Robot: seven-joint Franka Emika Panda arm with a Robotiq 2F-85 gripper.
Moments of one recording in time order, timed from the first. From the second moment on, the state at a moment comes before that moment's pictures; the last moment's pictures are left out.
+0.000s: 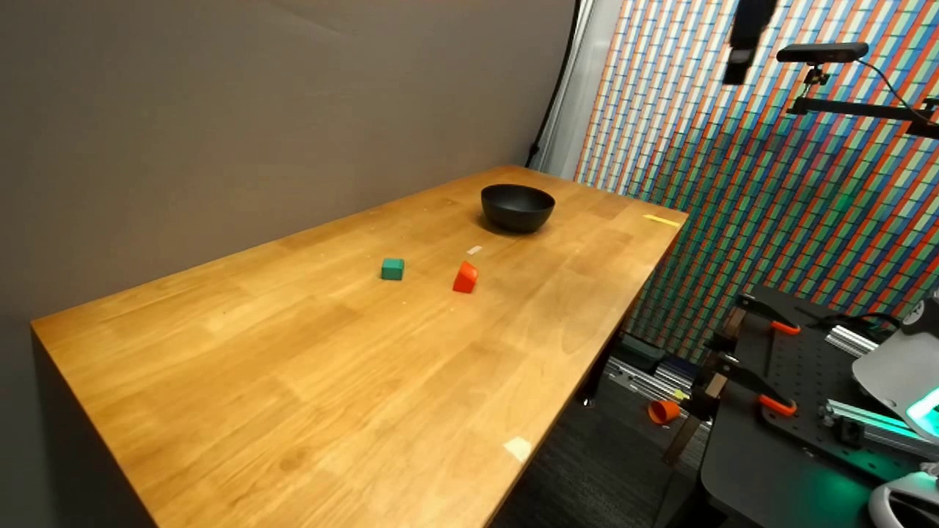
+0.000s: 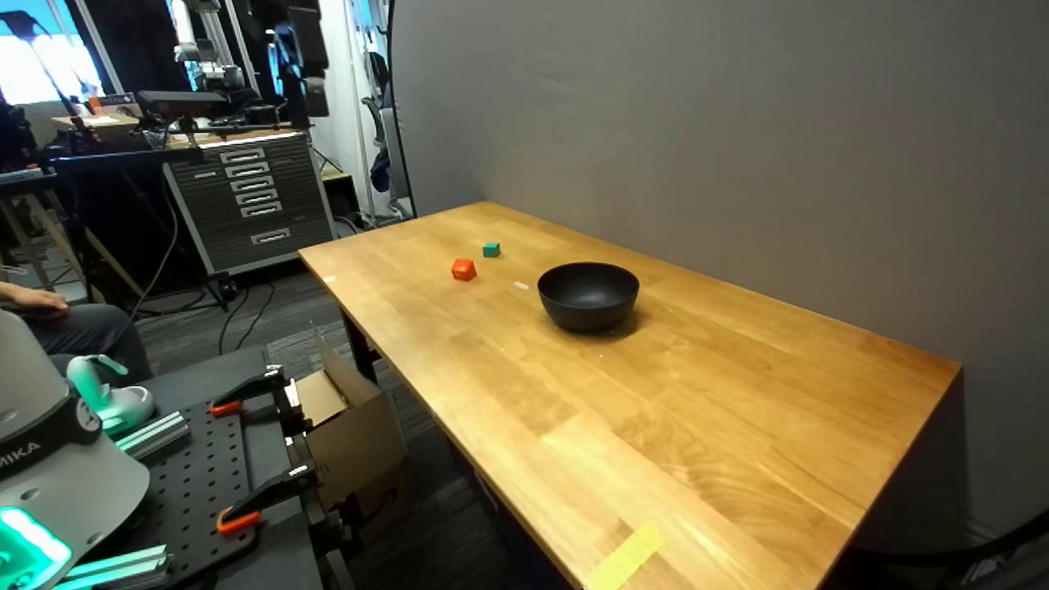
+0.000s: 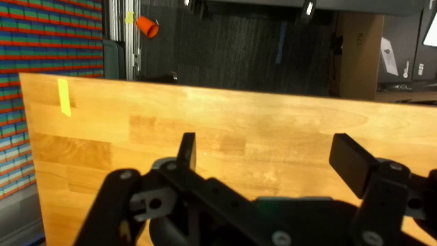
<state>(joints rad) 0.06 -0.52 0.23 -2.35 -0.09 1.72 0.15</state>
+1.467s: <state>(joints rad) 0.24 0.66 0.17 -1.68 -0.15 2.16 0.04</state>
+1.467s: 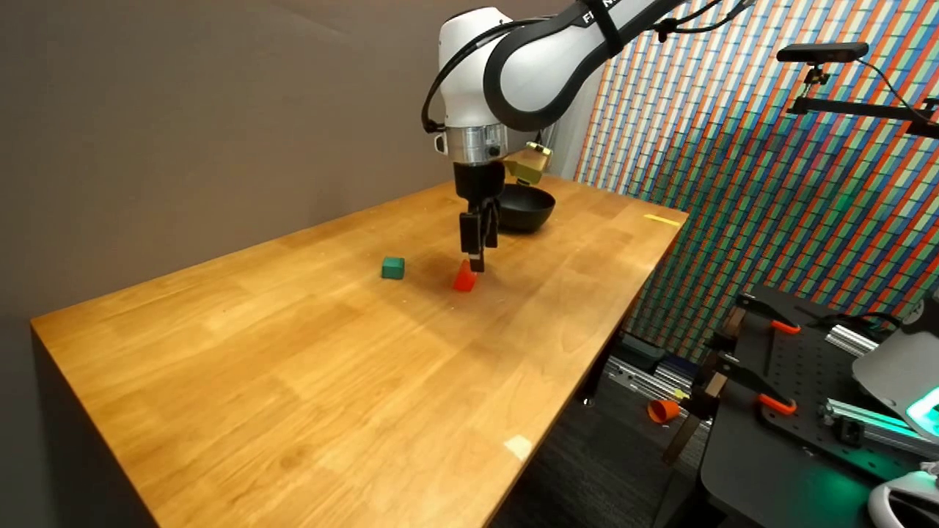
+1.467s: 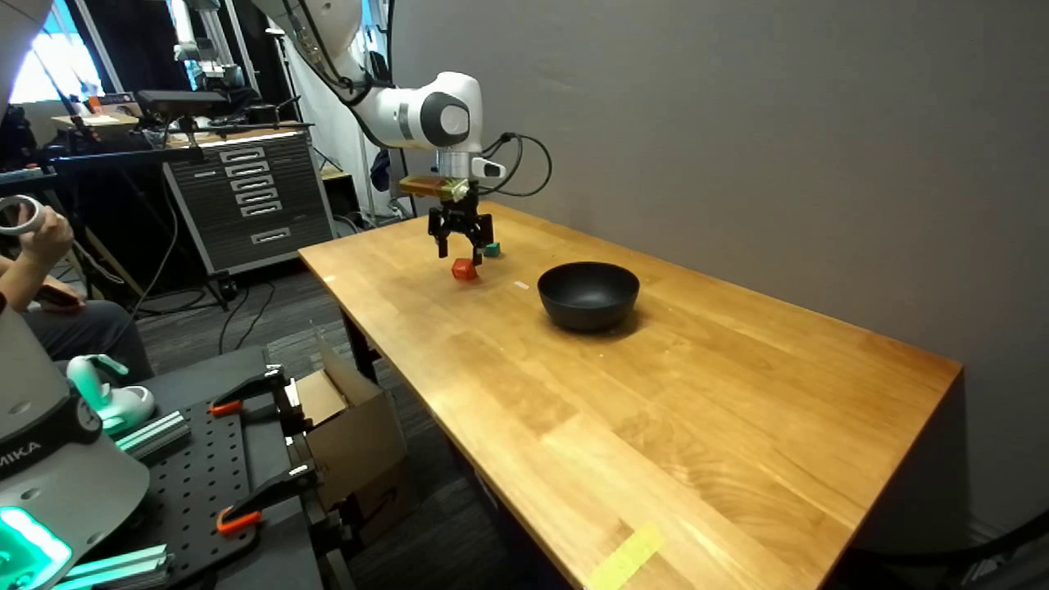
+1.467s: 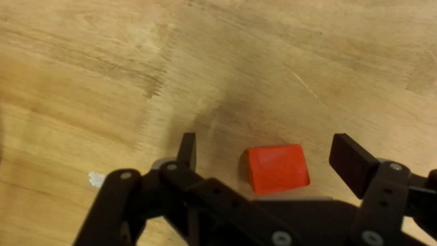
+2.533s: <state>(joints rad) 0.25 0.74 0.17 -1.60 -0.10 2.22 0.04</state>
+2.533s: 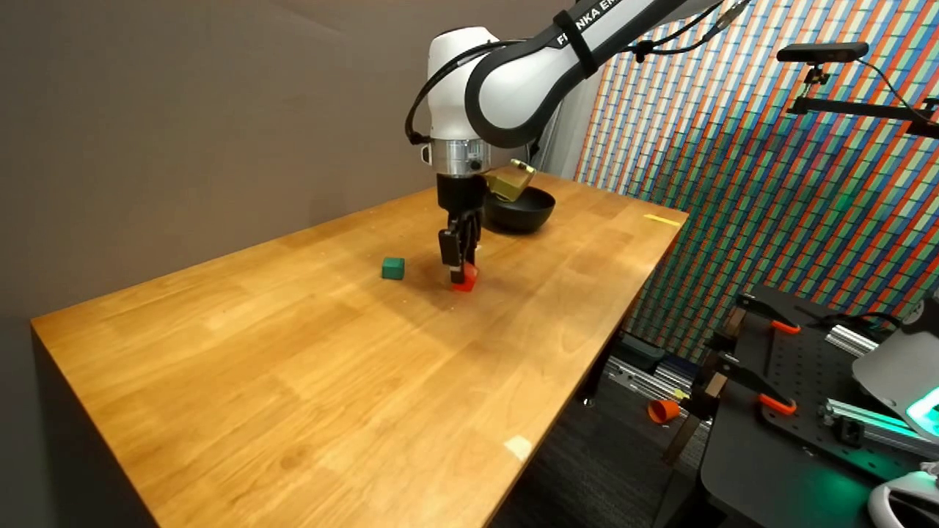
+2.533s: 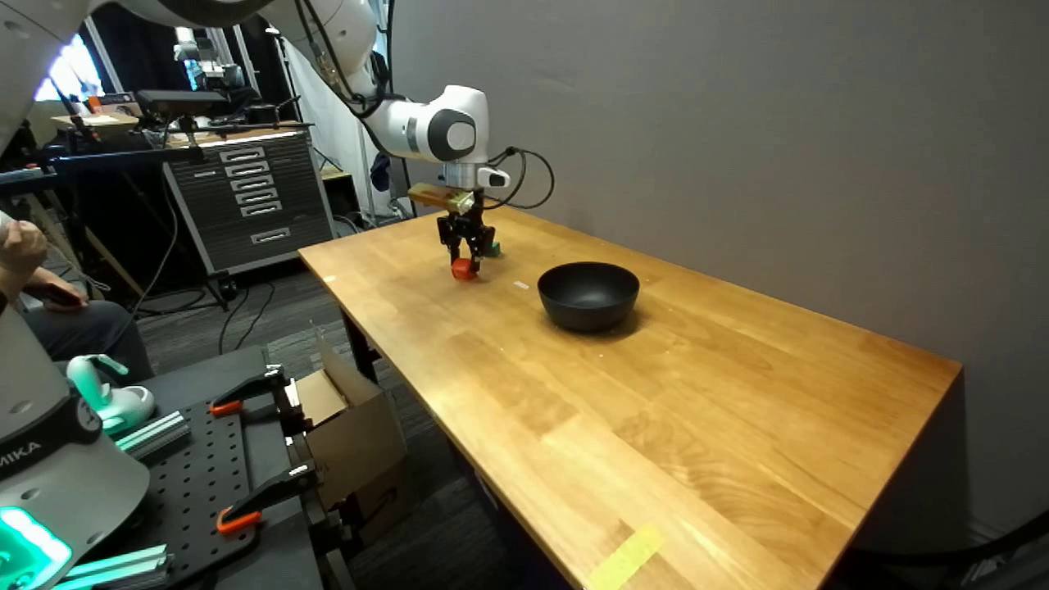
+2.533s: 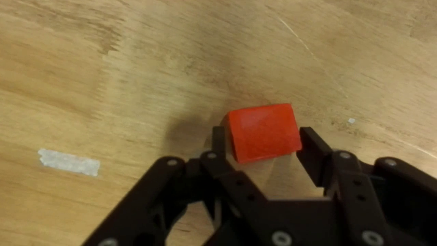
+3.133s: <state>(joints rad) 0.27 0.57 0.06 -1.74 -0.15 2.25 0.24</state>
